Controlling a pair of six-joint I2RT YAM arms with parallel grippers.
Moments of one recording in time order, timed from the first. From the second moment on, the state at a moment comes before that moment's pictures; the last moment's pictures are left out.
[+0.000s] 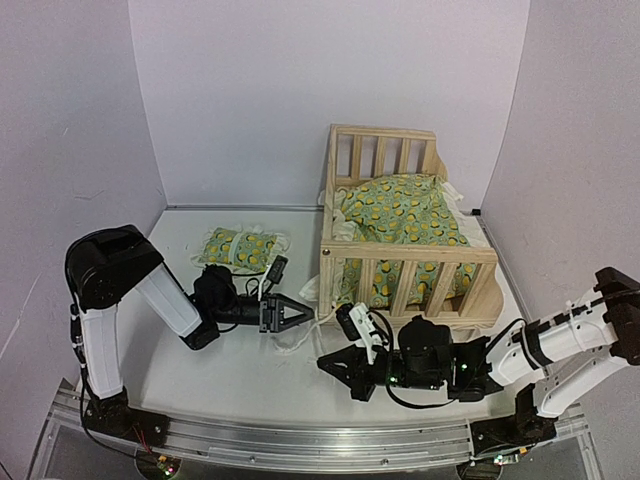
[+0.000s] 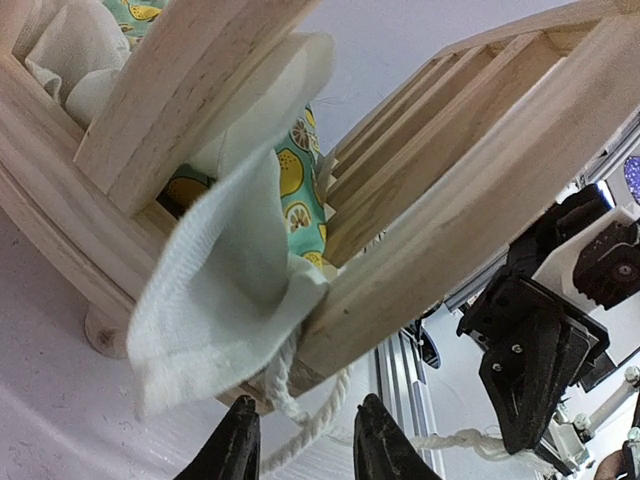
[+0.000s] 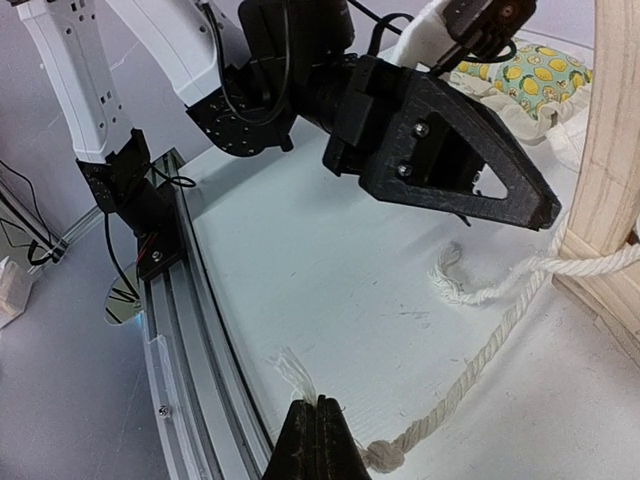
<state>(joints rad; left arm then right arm) -0.75 1.96 0.61 1.31 0.82 -0.69 1.31 1.41 0.48 0.59 0.05 0.40</state>
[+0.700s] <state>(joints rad) -0.75 1.99 0.66 1.32 0.85 -0.71 1.31 1.39 0.49 0.58 0.14 0.42</state>
